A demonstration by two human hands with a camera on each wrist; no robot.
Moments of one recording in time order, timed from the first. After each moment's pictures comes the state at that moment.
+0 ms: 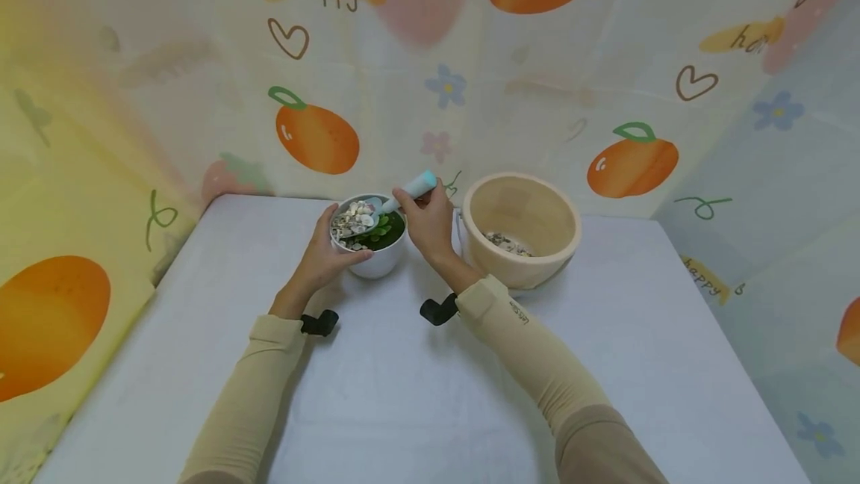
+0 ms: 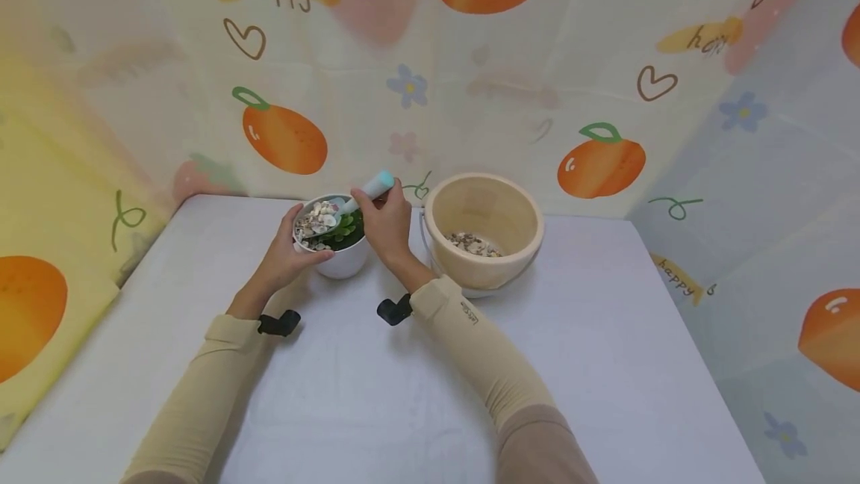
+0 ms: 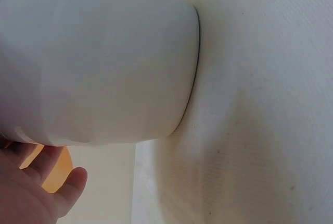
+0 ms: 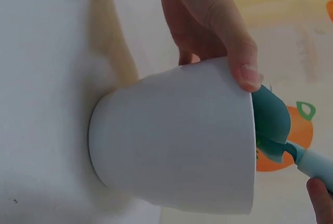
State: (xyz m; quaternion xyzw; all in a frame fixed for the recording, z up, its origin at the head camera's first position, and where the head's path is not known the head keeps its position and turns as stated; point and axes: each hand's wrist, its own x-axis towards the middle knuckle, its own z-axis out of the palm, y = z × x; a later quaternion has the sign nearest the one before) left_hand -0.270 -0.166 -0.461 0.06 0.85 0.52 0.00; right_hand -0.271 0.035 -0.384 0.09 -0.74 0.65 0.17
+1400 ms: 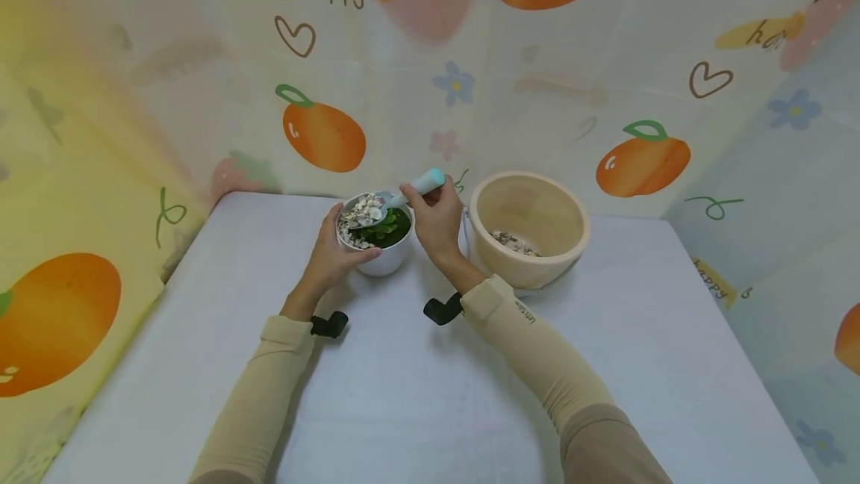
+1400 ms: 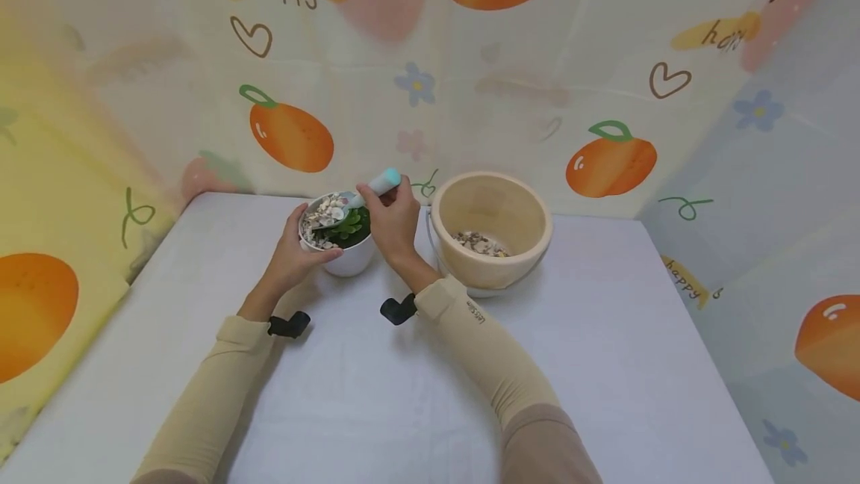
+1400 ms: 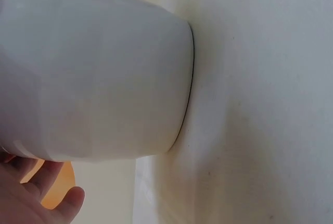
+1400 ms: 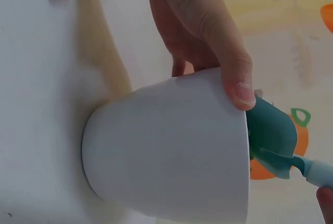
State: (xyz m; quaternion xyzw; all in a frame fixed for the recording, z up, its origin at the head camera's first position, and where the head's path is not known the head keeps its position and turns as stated) left_hand -0.266 -0.159 -0.462 0.05 0.85 0.52 -0.03; right_hand -0.272 0.034 -0.386 0.12 -0.70 0.67 0.22
